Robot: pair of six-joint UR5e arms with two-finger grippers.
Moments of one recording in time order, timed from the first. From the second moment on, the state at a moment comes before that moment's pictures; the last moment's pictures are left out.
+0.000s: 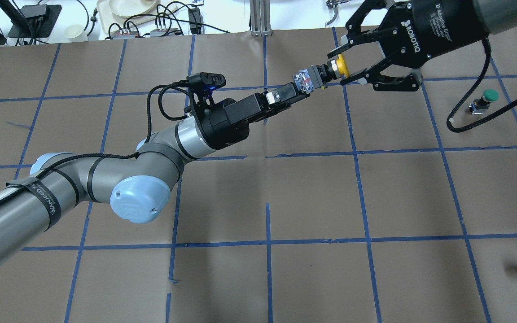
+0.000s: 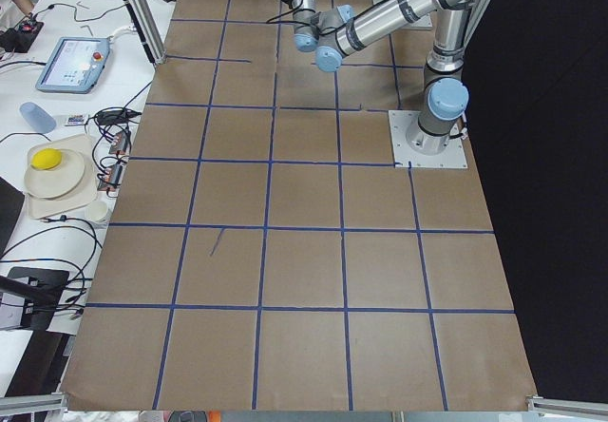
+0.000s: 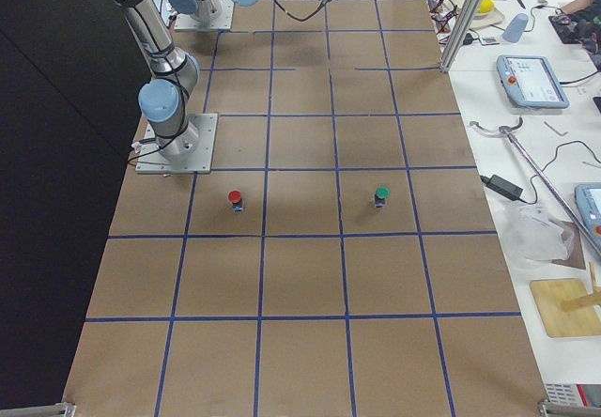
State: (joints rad) left arm -1.72 -1.77 -2.09 -1.30 -0.50 1.02; right arm 1.40 -1.72 1.66 -1.60 -0.79 0.67
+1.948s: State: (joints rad) left arm -1.64 -1.55 -1.59 -1.51 1.51 -0.03; right arm 0.95 -1.48 1.96 -2.22 -1.43 -0.80
